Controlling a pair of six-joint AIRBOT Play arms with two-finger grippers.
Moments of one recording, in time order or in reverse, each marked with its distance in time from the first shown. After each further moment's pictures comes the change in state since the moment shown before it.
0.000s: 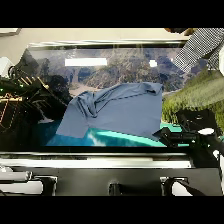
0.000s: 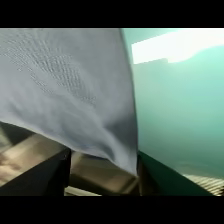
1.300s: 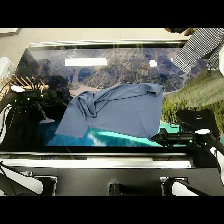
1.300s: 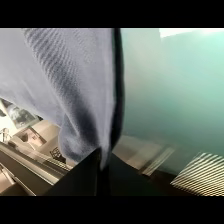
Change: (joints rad) left arm -0.001 -0.306 -0.084 -0.240 0.294 0.437; right arm 0.002 -0.079 -0.003 0.065 0.076 -0.068
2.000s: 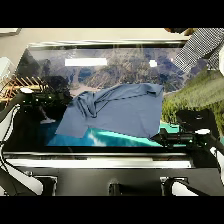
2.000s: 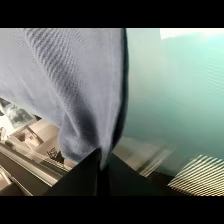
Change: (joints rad) left arm -0.063 -0.072 0.003 -0.044 0.011 0.108; right arm 0.000 0.000 0.000 0.000 -0.005 -0.015
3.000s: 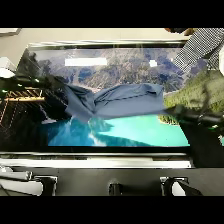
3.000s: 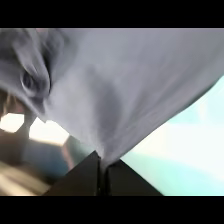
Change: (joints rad) left arm -0.035 0.352 0.115 -0.035 -0.155 -0.228; right arm 0.000 0.359 0.380 0.093 0.067 0.052
